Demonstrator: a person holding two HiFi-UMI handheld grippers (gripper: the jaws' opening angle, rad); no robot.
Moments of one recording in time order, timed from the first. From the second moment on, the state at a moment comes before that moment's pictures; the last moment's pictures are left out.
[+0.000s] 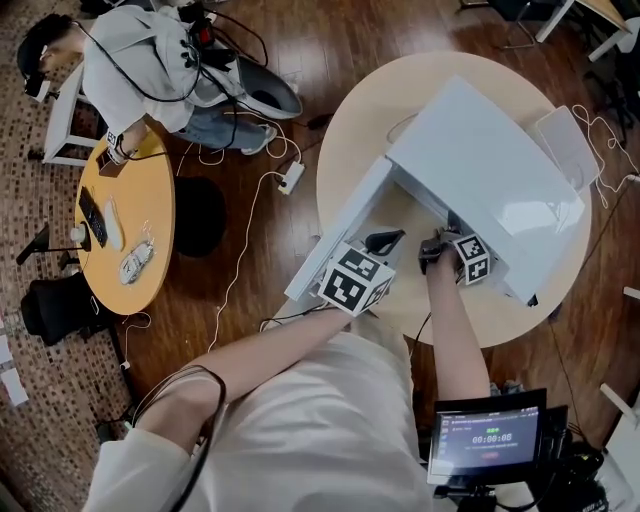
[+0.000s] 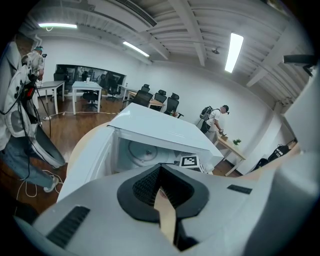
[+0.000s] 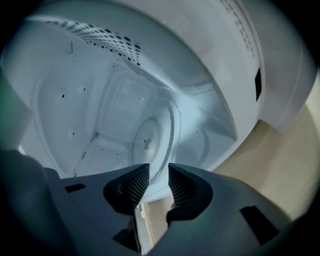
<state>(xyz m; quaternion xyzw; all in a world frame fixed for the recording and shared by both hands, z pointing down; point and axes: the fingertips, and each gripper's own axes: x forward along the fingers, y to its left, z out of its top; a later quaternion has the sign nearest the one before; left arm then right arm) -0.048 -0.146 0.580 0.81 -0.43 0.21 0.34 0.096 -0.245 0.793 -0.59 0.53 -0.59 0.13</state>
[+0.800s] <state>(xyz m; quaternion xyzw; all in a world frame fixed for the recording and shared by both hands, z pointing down) -0.060 -0.142 0.578 0.81 -0.44 0.22 0.33 0.103 -0.244 0.802 -0.58 0.48 -0.63 0.19</state>
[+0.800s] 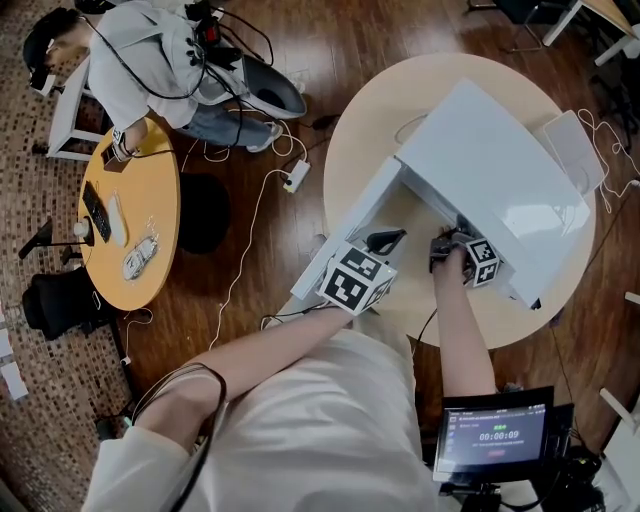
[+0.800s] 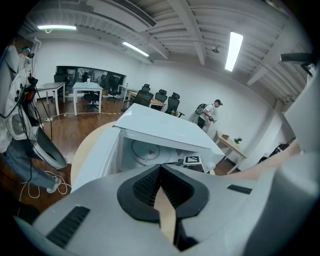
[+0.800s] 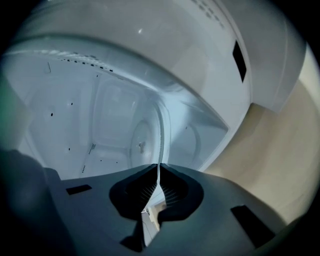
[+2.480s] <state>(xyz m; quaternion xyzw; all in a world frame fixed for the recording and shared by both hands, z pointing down) -0.059 -0.143 0.578 0.81 -0.44 0.22 0.34 0.107 -0.249 0.807 -0.60 0.39 -0.65 0.25</state>
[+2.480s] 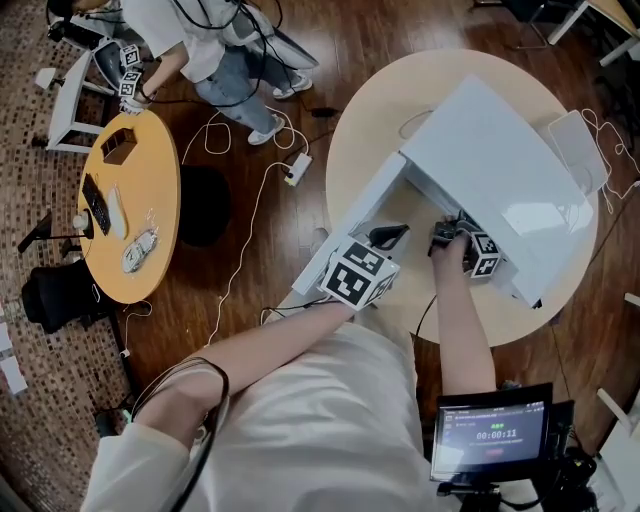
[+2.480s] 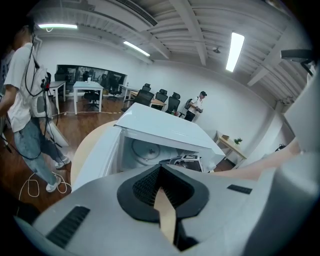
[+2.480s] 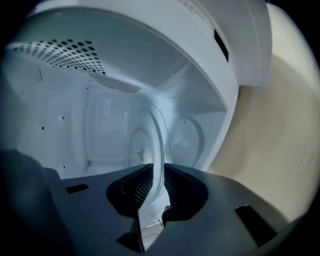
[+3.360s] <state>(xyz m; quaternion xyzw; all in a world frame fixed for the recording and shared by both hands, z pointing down) -0.055 -0.136 0.581 0.81 -0.43 0.22 0.34 0.108 -0.238 0.801 -0.58 0.39 -0.66 0.27</state>
